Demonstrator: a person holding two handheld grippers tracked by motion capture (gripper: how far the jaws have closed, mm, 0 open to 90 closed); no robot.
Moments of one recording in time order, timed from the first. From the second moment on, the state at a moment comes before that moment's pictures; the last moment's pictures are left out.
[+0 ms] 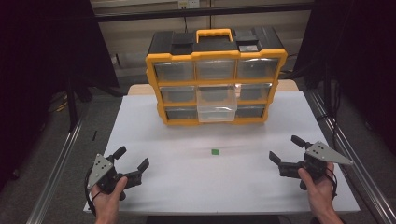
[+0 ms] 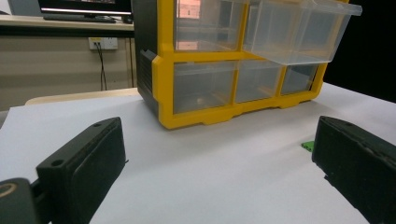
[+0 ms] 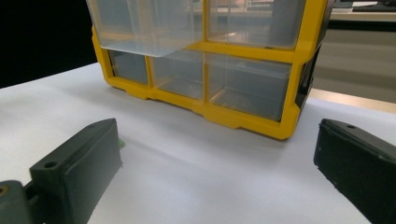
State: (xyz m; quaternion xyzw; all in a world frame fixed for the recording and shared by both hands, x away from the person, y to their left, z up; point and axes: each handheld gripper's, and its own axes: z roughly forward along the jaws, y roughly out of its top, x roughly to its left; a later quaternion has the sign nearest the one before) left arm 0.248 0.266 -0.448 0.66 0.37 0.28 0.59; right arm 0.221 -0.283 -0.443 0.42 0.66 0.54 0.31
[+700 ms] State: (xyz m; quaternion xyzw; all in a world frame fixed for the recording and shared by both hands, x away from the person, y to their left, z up) left arm 0.247 0.271 -0.449 0.66 0.37 0.28 0.59; right arm 0.241 -0.246 -0.441 0.37 0.75 0.52 0.20
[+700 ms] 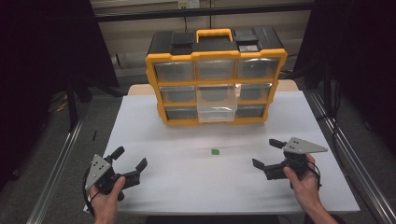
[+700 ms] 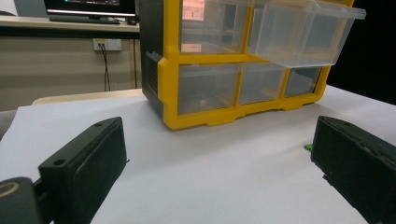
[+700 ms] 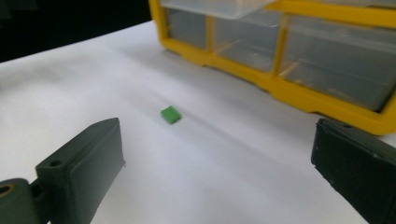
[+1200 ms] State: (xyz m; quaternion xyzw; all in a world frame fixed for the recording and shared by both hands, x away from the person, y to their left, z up) left arm 0.249 0.267 -0.449 0.67 0.36 0.28 0.59; right arm 0.276 -0.197 -0.447 0.33 0.81 0.48 0.11
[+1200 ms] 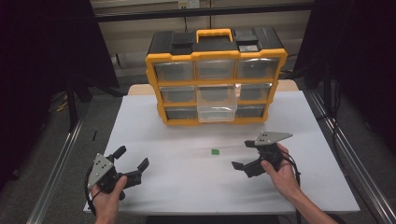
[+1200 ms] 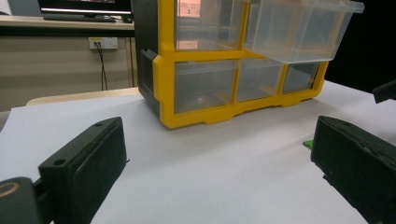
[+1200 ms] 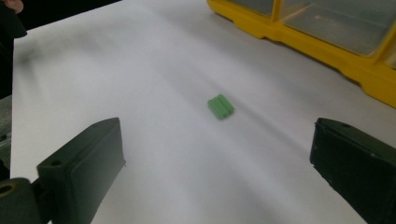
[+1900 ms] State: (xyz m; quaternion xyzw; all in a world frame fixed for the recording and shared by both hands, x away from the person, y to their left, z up) left arm 0.249 0.267 -0.448 0.67 0.36 0.28 0.59; right arm 0.314 -0.152 -0.445 0.24 0.89 0.39 0.03
